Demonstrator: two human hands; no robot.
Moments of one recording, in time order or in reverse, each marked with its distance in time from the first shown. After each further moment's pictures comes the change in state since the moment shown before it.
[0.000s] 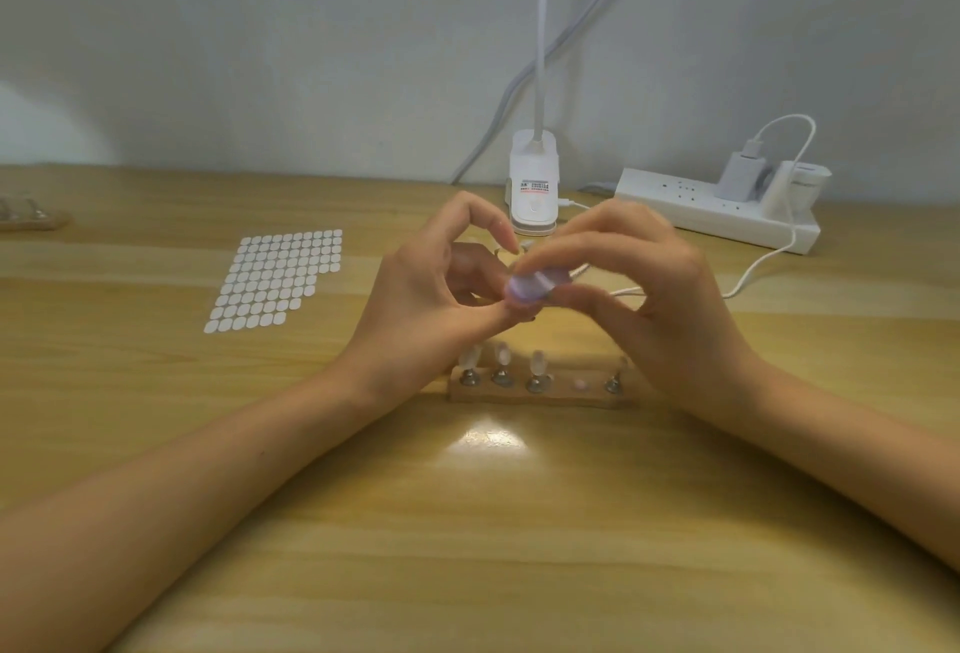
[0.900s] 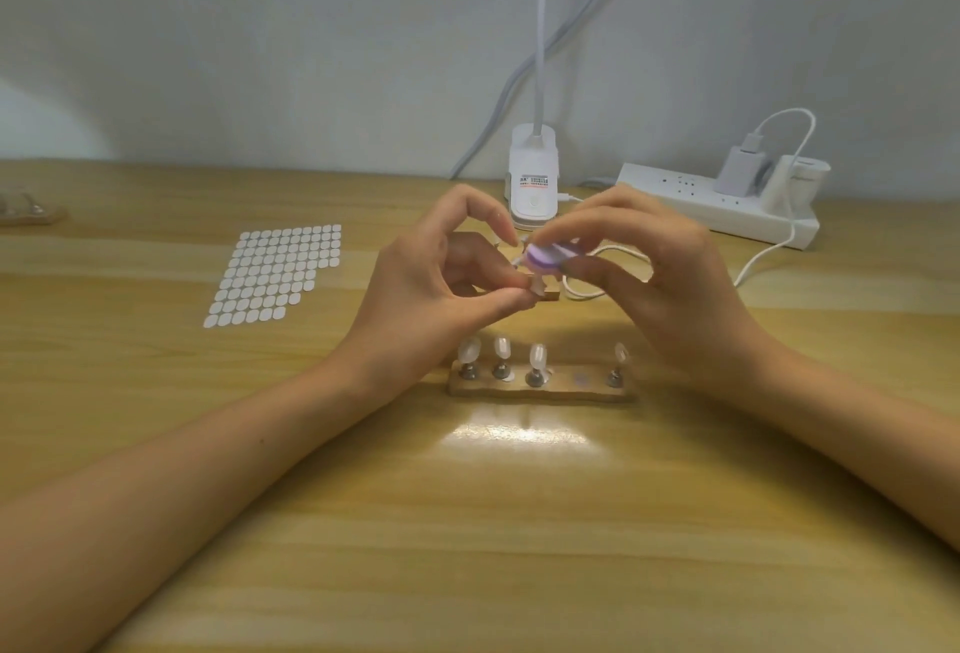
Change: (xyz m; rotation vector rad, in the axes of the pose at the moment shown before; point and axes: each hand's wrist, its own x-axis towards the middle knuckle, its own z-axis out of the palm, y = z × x) left_hand 0.001 -0.002 -0.001 -0.013 -0.003 -0.020; right_hand 0.000 0.012 -0.004 0.066 -0.028 0.083
